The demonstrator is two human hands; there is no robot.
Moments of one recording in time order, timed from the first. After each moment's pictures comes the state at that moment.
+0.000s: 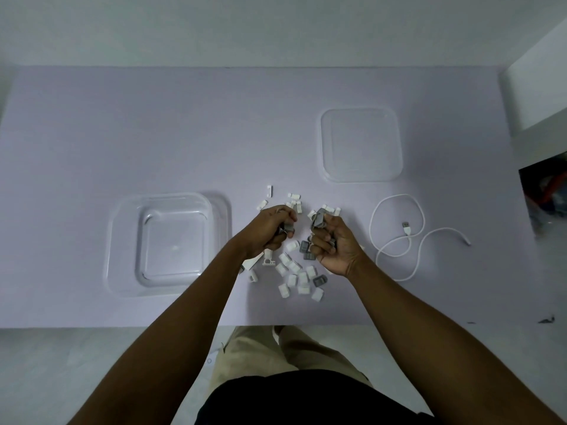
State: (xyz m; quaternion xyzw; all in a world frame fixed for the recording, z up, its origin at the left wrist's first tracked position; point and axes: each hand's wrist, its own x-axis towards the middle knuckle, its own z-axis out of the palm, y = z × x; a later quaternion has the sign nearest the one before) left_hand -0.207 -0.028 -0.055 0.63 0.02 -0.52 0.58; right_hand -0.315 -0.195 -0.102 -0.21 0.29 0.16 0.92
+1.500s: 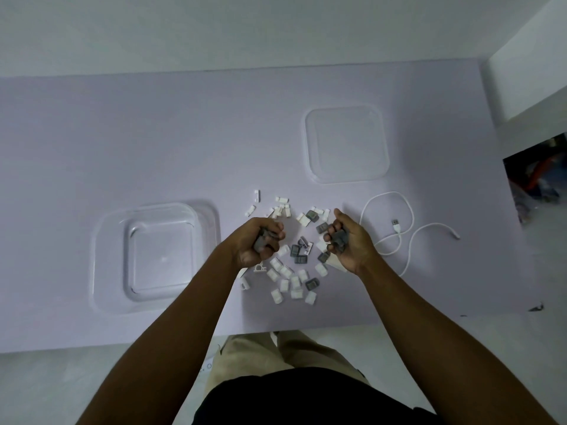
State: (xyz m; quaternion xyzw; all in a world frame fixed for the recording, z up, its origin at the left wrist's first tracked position) left_hand -0.200 -0.029 -0.065 0.44 0.24 -0.62 0.60; right_hand -0.320 -0.234 -0.090 -0.37 0.46 0.07 0.81
